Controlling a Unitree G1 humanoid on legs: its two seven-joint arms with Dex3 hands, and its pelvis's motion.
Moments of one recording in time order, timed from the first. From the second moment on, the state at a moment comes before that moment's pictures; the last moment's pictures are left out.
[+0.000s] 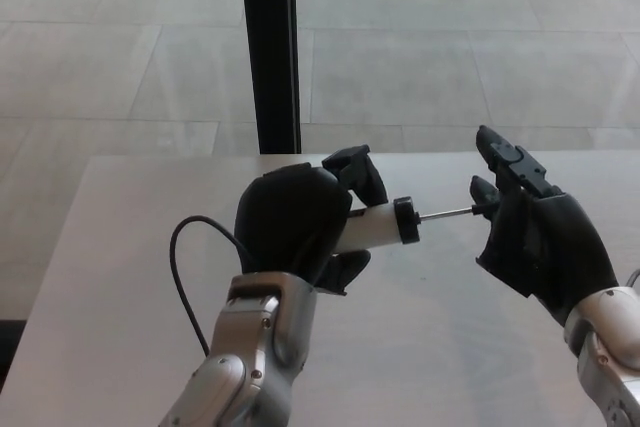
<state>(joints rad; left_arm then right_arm) -0.51 0.07 -0.43 0.21 0.84 0.25 0.27 -0.31 -0.19 0.04 -0.05 0.09 0.24 0.13</state>
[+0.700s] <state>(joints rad) -0.61 0.06 -0.46 0.28 0.85 0.31 0.26 -0.33 -0.18 0.05 -0.10 0.06 0.27 0.12</state>
